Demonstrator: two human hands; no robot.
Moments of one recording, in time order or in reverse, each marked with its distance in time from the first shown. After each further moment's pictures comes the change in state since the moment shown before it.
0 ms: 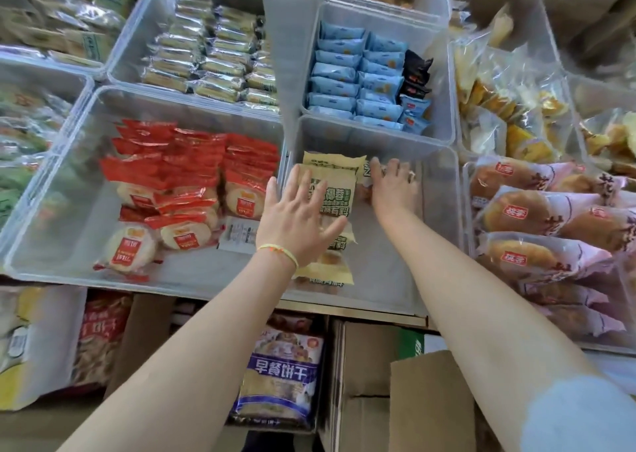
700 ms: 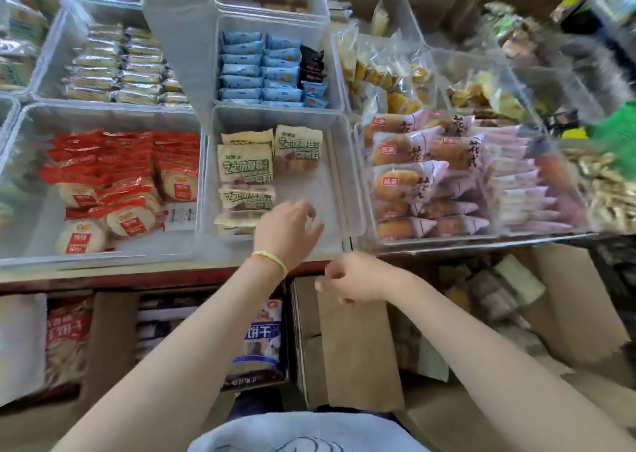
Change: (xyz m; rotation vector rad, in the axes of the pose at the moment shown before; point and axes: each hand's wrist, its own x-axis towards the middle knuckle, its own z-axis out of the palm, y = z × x) left_hand -0.096 0.119 -0.037 -0.382 -0.046 0.075; right_hand -0.277 0.086 -0.067 0.621 -0.695 -0.229
